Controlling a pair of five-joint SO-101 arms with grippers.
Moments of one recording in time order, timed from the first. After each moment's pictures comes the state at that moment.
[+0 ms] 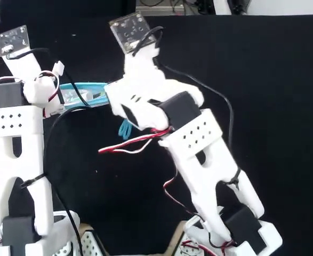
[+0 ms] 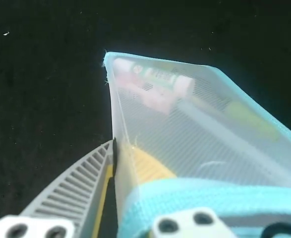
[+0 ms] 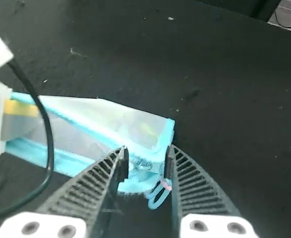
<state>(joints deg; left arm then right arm) -11.1 -16.7 4.2 86.0 12.2 -34.3 -14.9 -4.3 70.8 -8.2</state>
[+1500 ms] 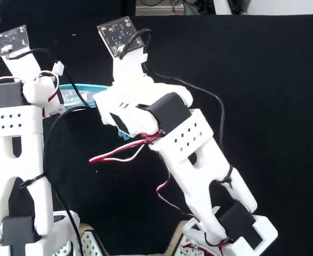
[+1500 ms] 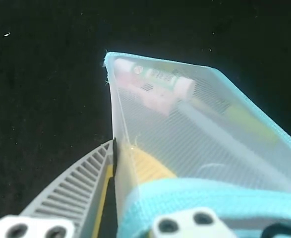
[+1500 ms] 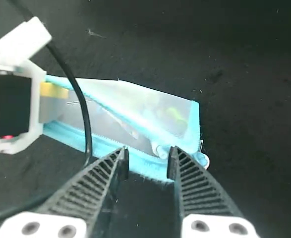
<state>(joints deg) -11.1 -16.7 4.2 86.0 12.2 -39.5 -11.8 -10.5 78.6 -13.3</state>
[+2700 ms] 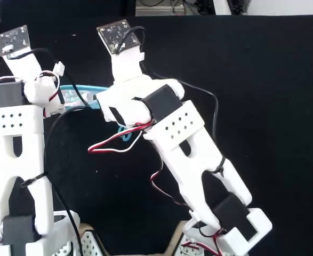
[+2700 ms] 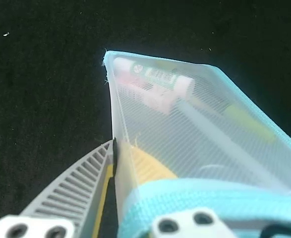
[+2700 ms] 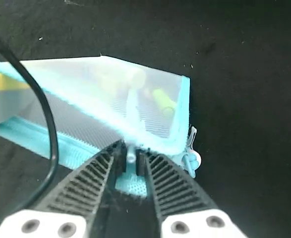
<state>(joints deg) -11.0 -16.7 4.2 86.0 12.2 -37.5 -6.5 -9.3 77.7 -11.6</state>
